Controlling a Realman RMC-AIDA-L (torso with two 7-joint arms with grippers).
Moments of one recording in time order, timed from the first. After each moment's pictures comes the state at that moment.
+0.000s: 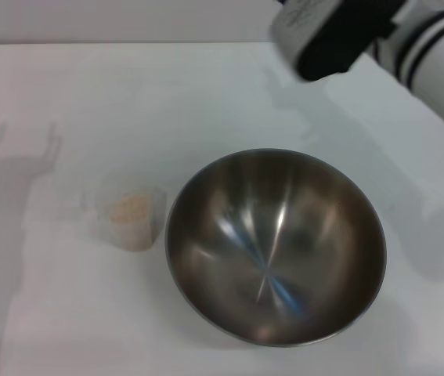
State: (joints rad) left arm -0.32 -2.08 -0.73 -0.30 2.07 1.57 -0.02; right arm 0.29 2.09 -1.95 -1.49 -0.70 0.14 0.31
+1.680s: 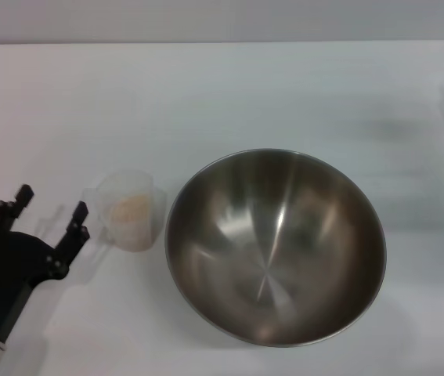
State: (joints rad) left arm -0.14 -2.08 -0.24 -0.25 2.08 1.45 -0.01; right arm 0.37 2.07 -1.03 -0.32 -0.53 -1.16 0.41
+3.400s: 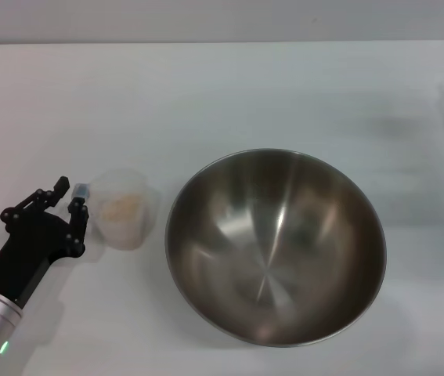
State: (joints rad) left arm -0.24 -2.08 -0.25 -0.23 2.07 1.31 -0.01; right arm 0.38 2.08 -1.03 -0.31 -0.53 -1.13 0.41
